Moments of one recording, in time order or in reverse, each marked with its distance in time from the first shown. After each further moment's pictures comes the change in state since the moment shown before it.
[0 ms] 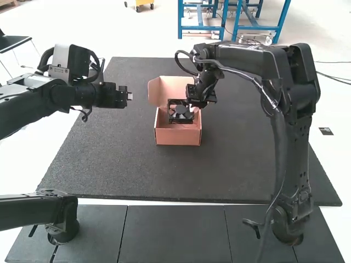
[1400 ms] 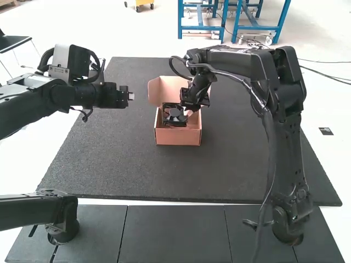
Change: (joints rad) left arm 0.000 0.000 0.000 -0.004 0.037 -0.023; right arm 0.028 0.097 0.069 -0.003 -0.029 0.043
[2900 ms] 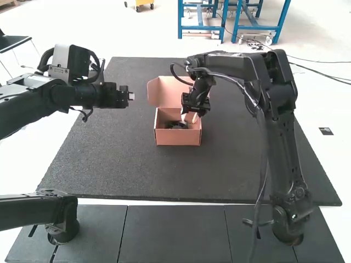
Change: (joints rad) left arm 0.000 -0.001 -0.001 -0.001 0.007 -0.014; right arm -0.021 0.083 0.045 -0.026 0.003 -0.011
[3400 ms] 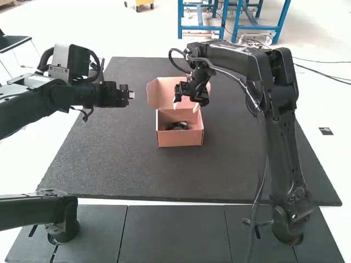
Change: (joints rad) left arm 0.000 0.002 0.000 0.011 0.000 -0.019; right arm 0.002 -0.021 0.113 -0.031 -0.030 -0.061
